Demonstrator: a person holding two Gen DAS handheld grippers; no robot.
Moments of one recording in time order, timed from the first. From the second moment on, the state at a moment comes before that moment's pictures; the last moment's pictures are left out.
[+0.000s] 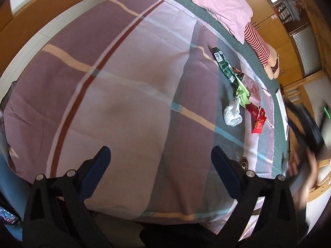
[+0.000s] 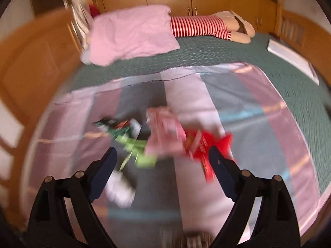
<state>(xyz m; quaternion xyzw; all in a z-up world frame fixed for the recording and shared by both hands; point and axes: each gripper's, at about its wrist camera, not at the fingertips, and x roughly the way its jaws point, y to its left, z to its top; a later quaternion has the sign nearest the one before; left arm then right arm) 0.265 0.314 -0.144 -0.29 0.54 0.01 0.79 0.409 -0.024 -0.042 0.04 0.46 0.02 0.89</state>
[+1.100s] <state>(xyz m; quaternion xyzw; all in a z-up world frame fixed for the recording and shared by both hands) 0.239 0.390 -0.148 -0.41 0.51 0.09 0.75 0.310 0.085 -0.110 0.09 0.52 0.17 0.83</state>
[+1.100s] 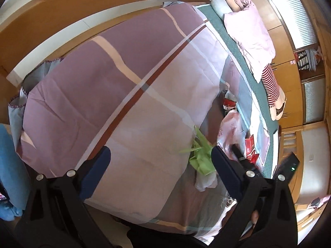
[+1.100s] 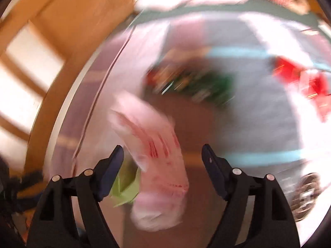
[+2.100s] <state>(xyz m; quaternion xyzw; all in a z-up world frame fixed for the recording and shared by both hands) 0.259 0.346 -0.175 -0.37 0.56 0.07 0.74 0.368 0.029 -0.130 0.09 0.60 0.19 0.77</state>
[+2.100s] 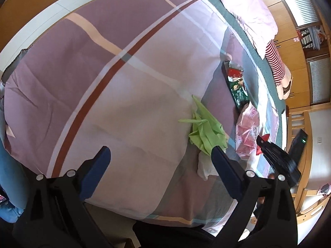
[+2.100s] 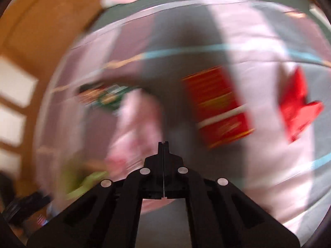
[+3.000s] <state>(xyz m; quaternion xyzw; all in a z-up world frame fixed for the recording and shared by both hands) 0.265 0.340 -0.178 -0.35 0.57 0.07 0.74 0.317 0.073 -0.137 0.16 0.57 0.12 0.80</state>
